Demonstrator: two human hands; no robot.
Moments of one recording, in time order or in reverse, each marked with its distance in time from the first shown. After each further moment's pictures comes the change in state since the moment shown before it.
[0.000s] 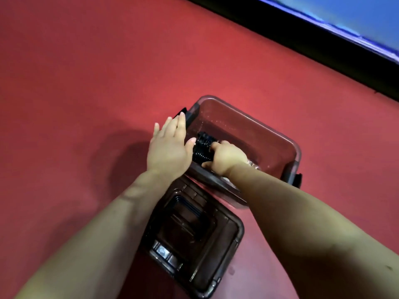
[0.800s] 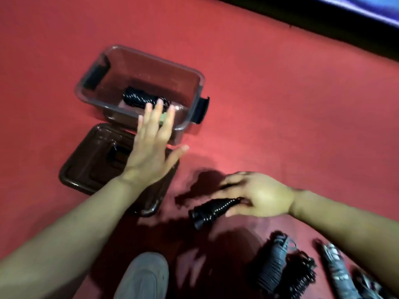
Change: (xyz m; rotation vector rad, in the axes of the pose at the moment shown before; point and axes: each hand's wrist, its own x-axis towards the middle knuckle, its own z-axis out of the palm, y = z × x) left_hand -0.145 0.112 0.032 -0.131 -0.032 0.490; right_hand -0.295 0.180 0.060 0.189 -0.057 -0.508
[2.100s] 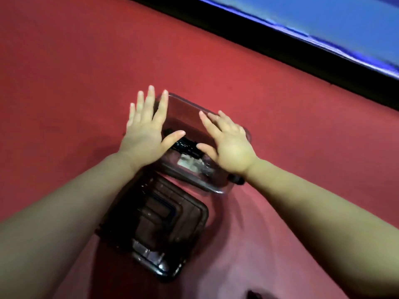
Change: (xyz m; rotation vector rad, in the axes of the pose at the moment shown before) left_hand 0.094 -0.108 -0.072 0.155 0.005 -0.292; right_hand 0.235 0.002 -0.104 -0.289 0.430 0.148
